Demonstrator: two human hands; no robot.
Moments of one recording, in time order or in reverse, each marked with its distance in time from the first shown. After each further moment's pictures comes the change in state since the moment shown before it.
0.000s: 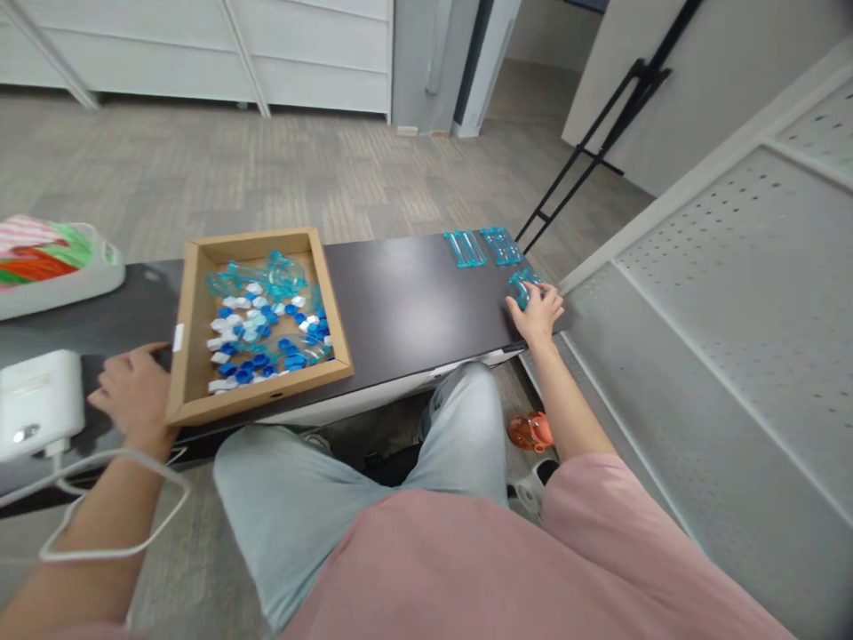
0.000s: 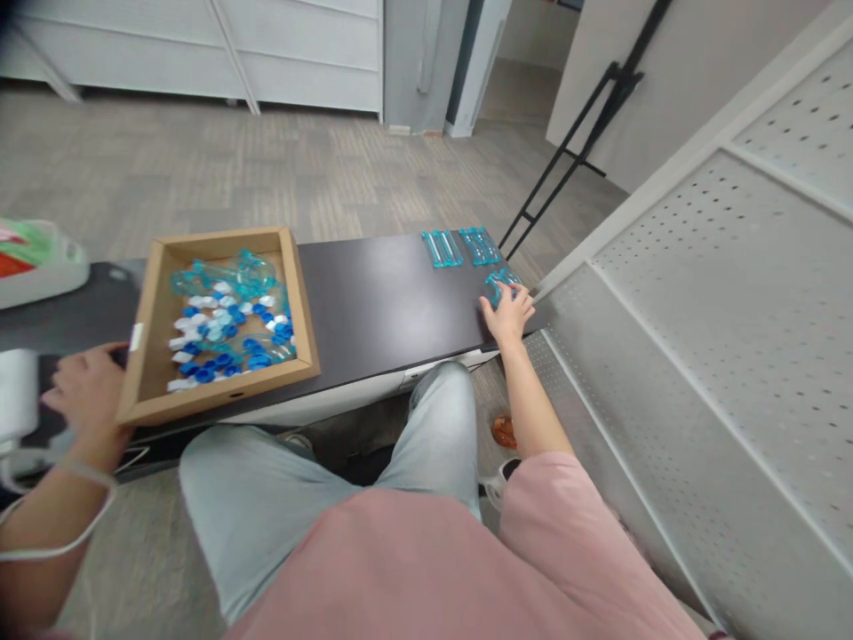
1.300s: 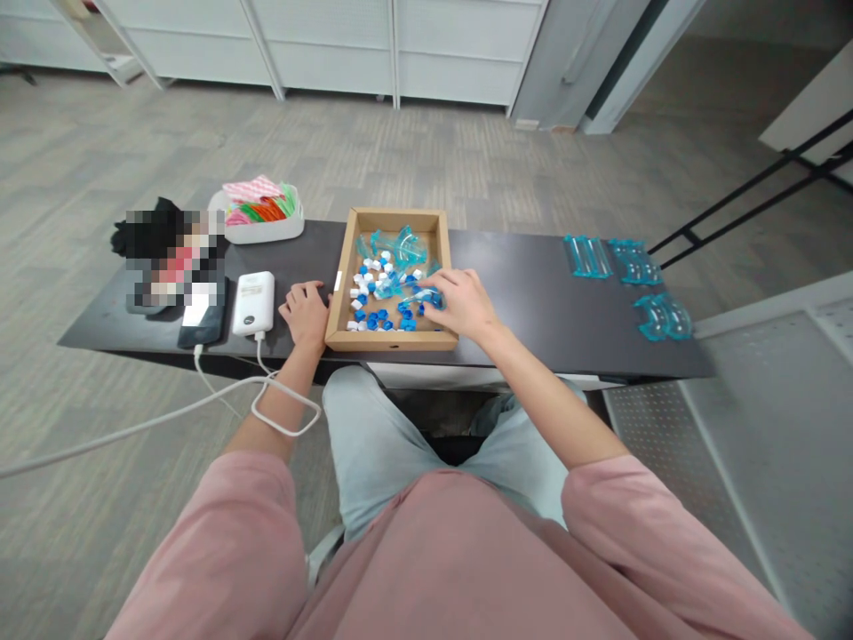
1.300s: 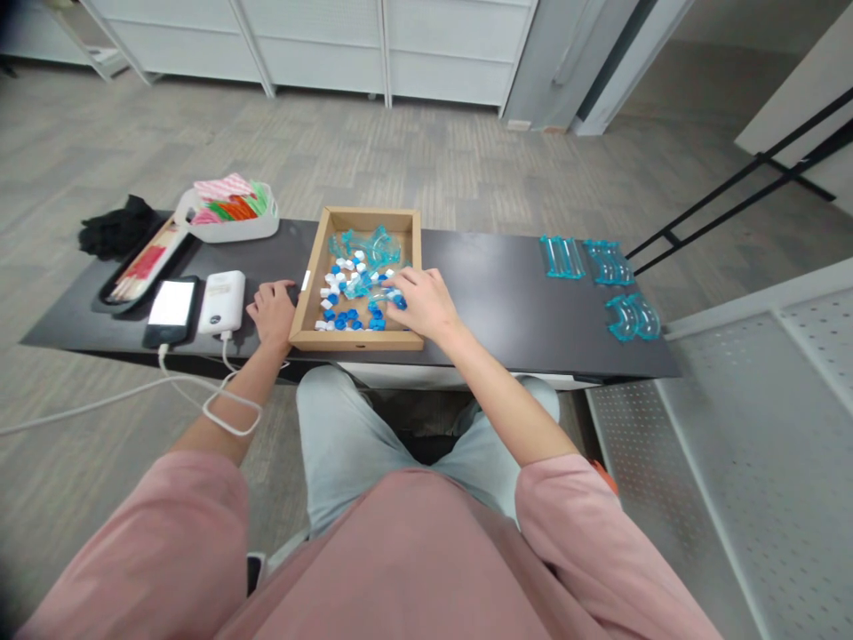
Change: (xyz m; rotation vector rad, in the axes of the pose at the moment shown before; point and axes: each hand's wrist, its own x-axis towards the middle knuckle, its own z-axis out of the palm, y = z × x) left_hand -0.004 -0.001 -0.003 -0.313 0.070 0.063; right_hand -0.123 -0.343 -0.024 0.446 -0.424 -1.062
